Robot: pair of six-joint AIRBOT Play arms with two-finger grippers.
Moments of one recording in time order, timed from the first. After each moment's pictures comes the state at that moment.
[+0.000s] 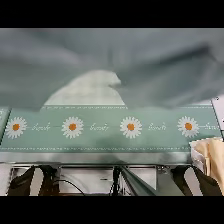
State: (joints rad) left arm 0.49 -0.56 2.06 0.95 -1.37 -1.37; right arm -0.56 -0.72 2.10 -0.77 1.33 1.48
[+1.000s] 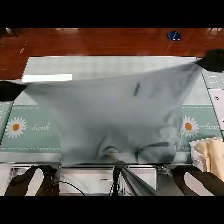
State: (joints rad) left arm 0.38 -0.70 0.95 0.91 -1.17 -1.15; right arm -0.11 -1.04 1.39 -1.26 1.19 1.47
